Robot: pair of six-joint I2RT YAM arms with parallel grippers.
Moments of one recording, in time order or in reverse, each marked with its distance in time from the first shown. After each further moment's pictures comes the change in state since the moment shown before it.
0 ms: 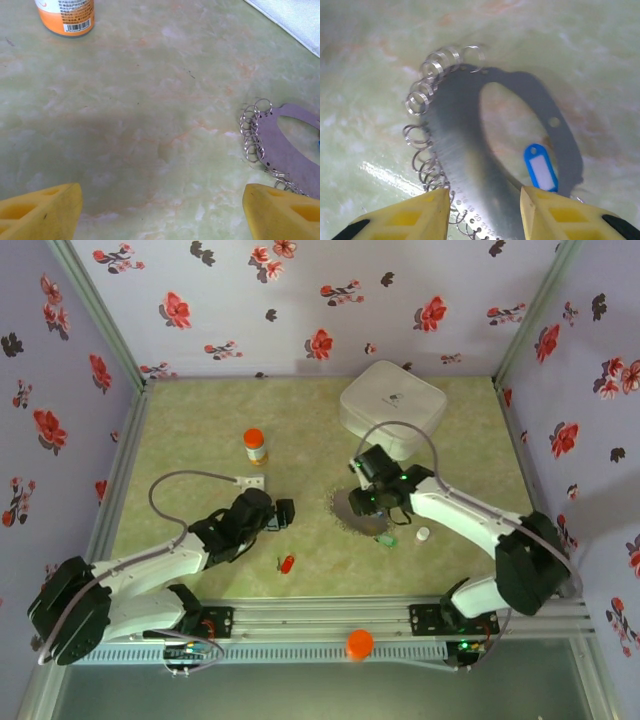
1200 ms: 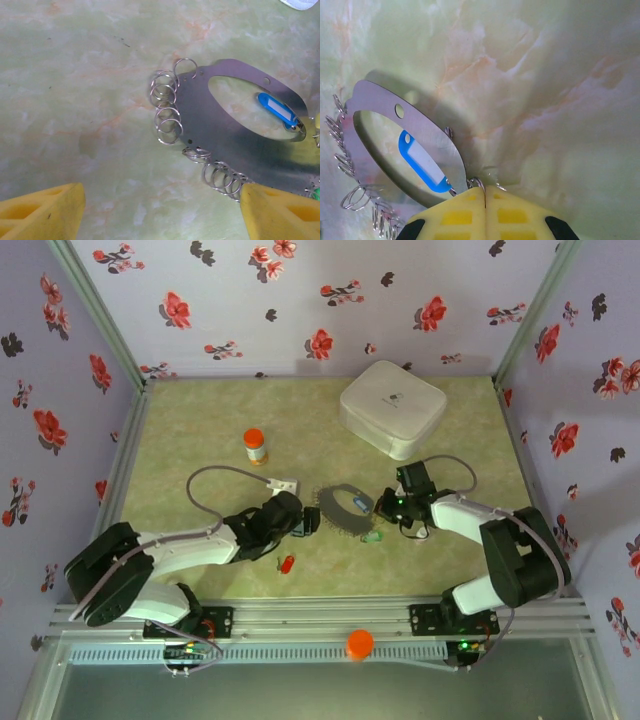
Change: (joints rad) left arm -0.133 0.261 0.097 0.119 0.017 0.004; right arm -0.362 -0.008 -0.392 0.476 -0.357 0.644
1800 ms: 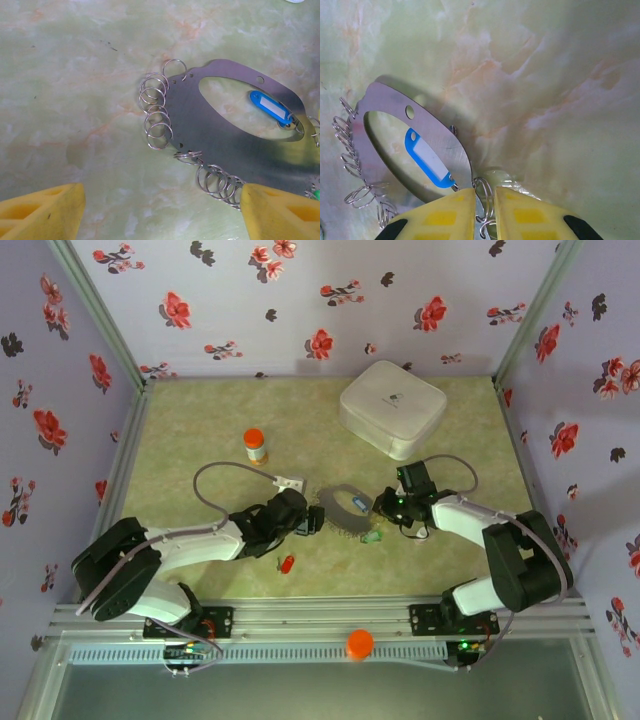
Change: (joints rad) left arm -0.007 0.051 0.046 -0.003 0.013 0.037; right arm 0.013 -0.019 0.000 -0.006 0.014 0.013
